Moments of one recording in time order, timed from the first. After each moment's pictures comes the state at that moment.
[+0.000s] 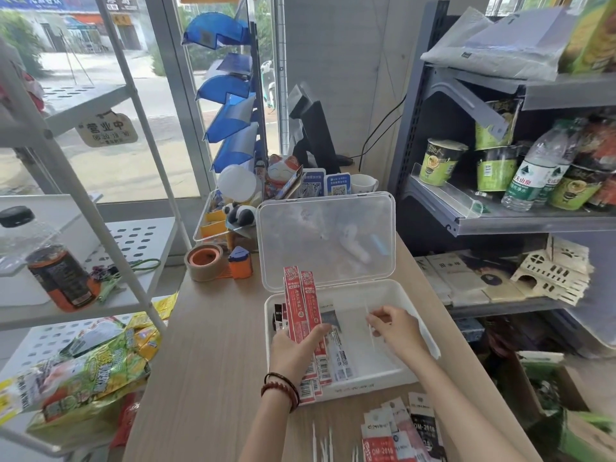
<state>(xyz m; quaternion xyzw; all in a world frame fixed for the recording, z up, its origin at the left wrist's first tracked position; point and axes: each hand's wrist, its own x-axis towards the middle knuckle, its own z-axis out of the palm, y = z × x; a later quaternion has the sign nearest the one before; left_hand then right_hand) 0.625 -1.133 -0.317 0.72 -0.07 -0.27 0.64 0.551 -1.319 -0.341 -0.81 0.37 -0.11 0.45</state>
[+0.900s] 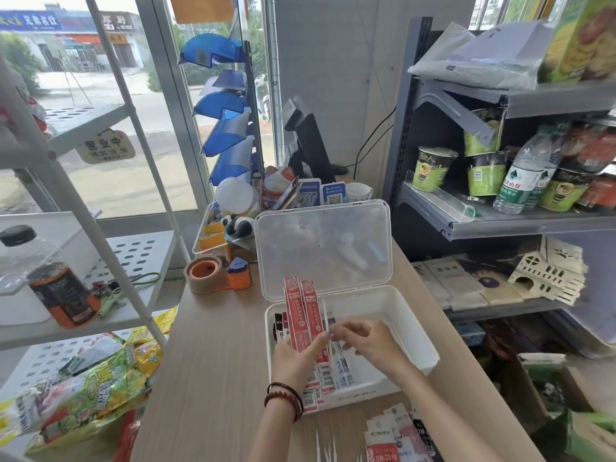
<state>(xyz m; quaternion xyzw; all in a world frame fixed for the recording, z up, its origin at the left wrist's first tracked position) 0.623 -1.133 -0.317 0.73 -0.08 -0.26 0.63 0.552 -1.277 -0.319 -0.80 0.21 -0.07 0.56</state>
